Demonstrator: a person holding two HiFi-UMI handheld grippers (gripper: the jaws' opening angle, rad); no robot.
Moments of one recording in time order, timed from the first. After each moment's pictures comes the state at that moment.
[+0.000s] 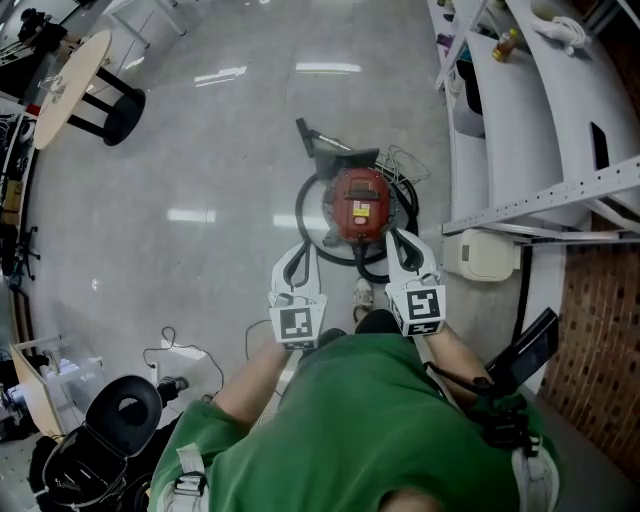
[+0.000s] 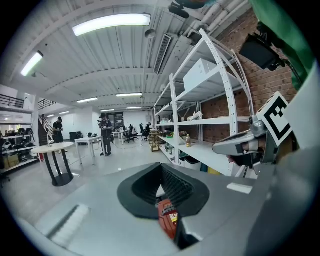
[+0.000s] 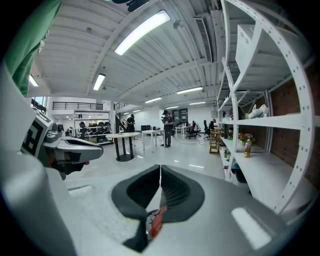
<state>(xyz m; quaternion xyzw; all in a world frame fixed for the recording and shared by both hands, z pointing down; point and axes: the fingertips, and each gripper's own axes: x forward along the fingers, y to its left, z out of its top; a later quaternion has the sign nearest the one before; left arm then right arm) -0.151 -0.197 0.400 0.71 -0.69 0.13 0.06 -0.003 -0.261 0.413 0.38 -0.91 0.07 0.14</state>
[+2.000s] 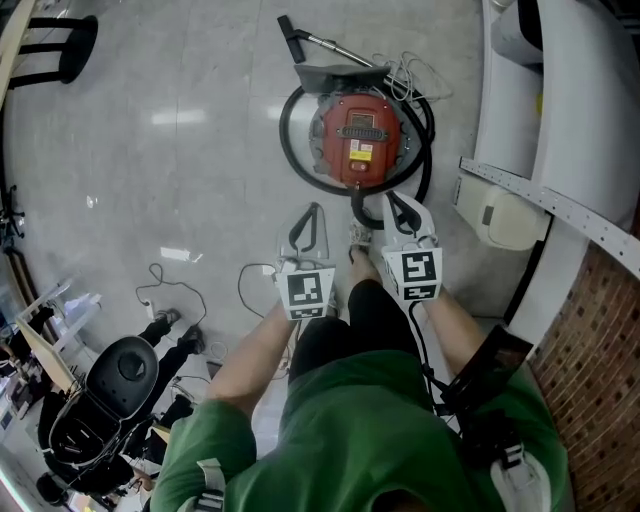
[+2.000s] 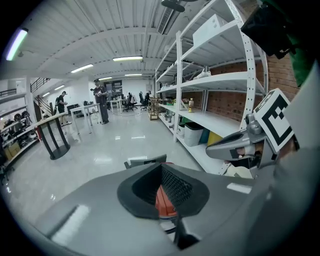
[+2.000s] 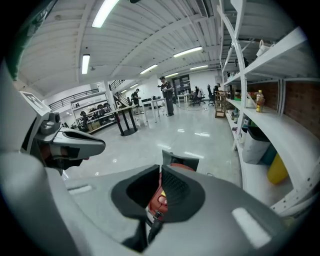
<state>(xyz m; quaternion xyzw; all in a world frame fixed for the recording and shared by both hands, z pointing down) -0.133 -0.265 0.619 0.68 -0.67 0.23 0.20 -0.011 -0.321 0.649 0.32 -0.89 0.19 0.27</state>
